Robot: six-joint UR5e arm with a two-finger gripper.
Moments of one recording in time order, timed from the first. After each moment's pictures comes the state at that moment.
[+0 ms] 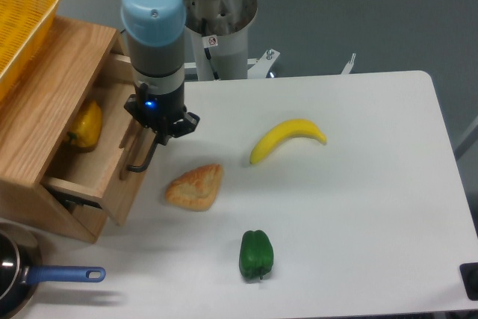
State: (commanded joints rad) arm 2.18 -1.73 -1.54 -1.38 1.45 0.46
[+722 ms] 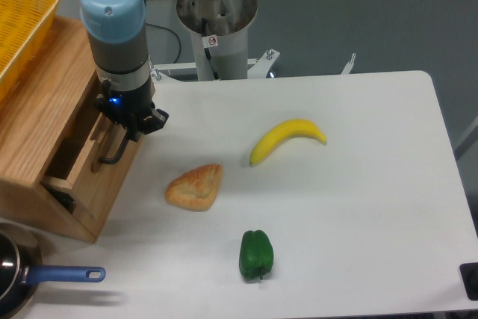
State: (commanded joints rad) arm 2.10 -1.73 -1.54 -1.38 1.45 0.40
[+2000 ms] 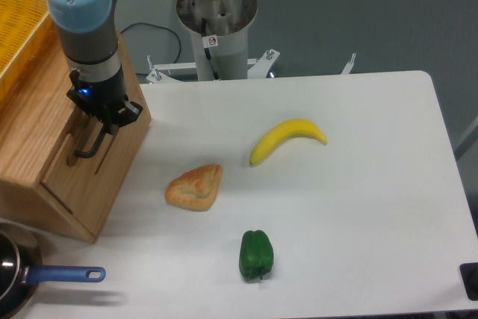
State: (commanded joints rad) arm 2.04 -1.72 -1.54 -1.37 1.45 0.35
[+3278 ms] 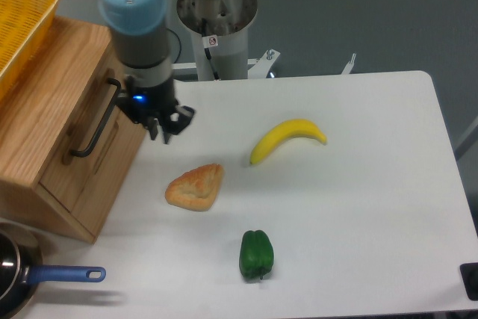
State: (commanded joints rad) arm 2.31 -1.71 -1.52 -1.37 1.52 0.55
